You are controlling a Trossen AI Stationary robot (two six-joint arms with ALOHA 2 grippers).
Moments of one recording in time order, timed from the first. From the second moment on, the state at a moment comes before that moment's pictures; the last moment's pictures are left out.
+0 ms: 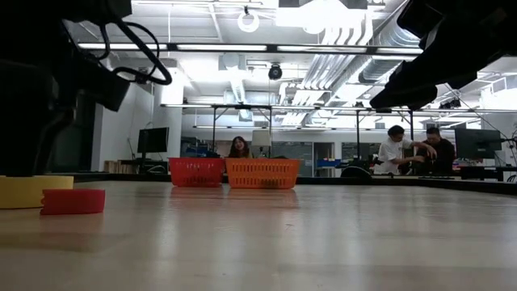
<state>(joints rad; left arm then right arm) -0.46 1.57 0.89 -0.83 -0.06 -1.00 0.43 1.17 0.43 0.22 0.38 0.36</state>
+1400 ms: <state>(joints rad) -0.29 1.57 1.23 -0.66 -0.75 -0.25 0.24 1.32 0.43 0.64 0.41 -0.12</state>
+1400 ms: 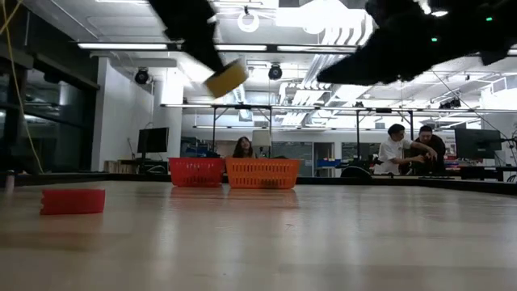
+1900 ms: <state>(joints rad) 0.01 1.57 1.26 -0.16 -0.37 0.25 0.06 1.38 0.43 0.87 0.23 -0.24</state>
